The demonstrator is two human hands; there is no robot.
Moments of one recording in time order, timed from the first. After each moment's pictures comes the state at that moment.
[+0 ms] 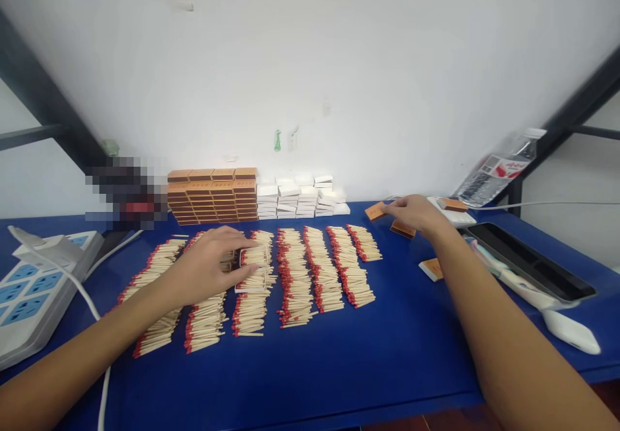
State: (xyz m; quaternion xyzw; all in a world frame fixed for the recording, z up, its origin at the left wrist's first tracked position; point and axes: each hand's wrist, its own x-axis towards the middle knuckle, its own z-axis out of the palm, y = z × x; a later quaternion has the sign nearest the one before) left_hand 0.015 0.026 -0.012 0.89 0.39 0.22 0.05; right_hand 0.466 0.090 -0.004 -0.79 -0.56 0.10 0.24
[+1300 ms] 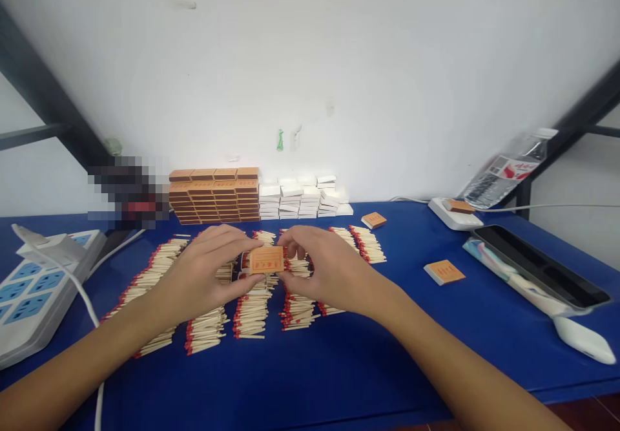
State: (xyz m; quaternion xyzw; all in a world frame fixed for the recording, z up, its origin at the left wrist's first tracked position) left_hand 0.023 0.004 -0.001 0.90 0.27 0.33 -0.04; right_hand 0.287 -0.008 0.011 -0.39 -0.86 0.17 0.29
